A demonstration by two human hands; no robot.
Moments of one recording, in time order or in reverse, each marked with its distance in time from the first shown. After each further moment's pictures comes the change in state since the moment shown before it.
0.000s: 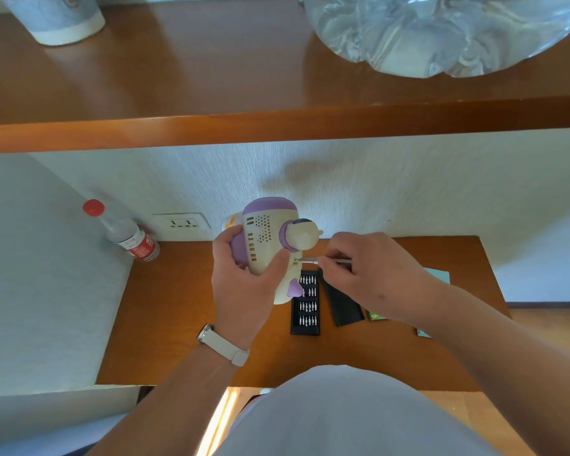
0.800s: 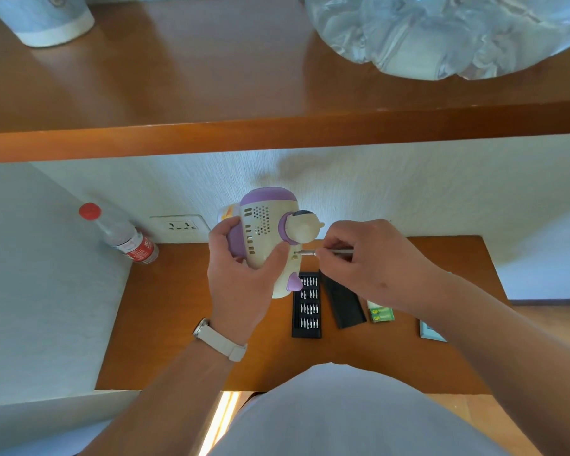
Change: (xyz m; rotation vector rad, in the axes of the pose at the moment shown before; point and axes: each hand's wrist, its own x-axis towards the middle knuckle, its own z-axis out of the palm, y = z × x) left_hand 0.016 0.008 0.000 0.008 -0.005 0.035; right_hand 0.016 -0.005 -0.011 0.095 0.041 0.030
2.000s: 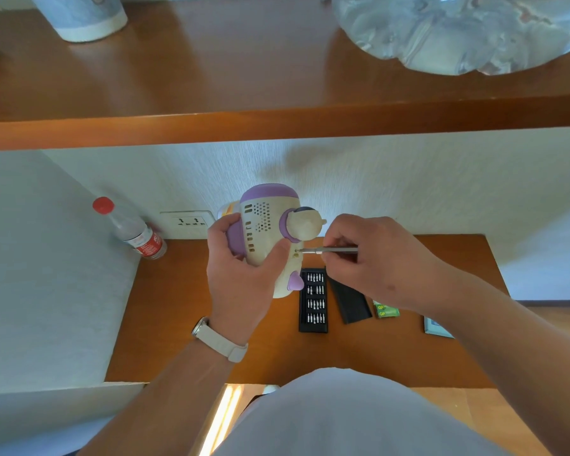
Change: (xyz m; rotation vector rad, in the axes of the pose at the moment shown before) left_hand -0.006 0.007 -0.021 0.010 0.014 0.020; right_hand -0.010 -0.022 -0.001 -0.001 -0.030 -0.073
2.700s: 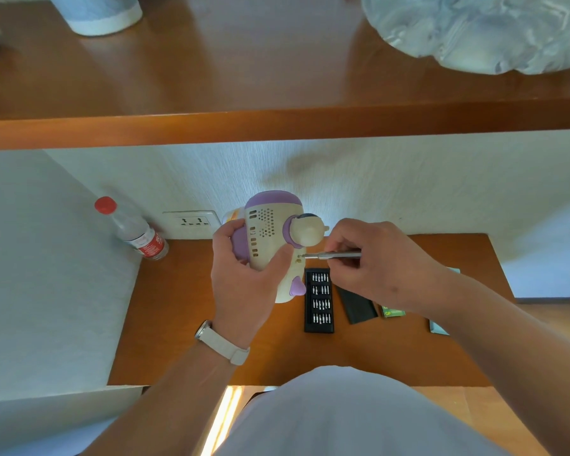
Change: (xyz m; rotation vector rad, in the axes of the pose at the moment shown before) left_hand 0.004 -0.011 -0.012 -0.015 -0.048 -0.047; right_hand 0.008 -0.007 0.013 0.025 -0.051 0.060
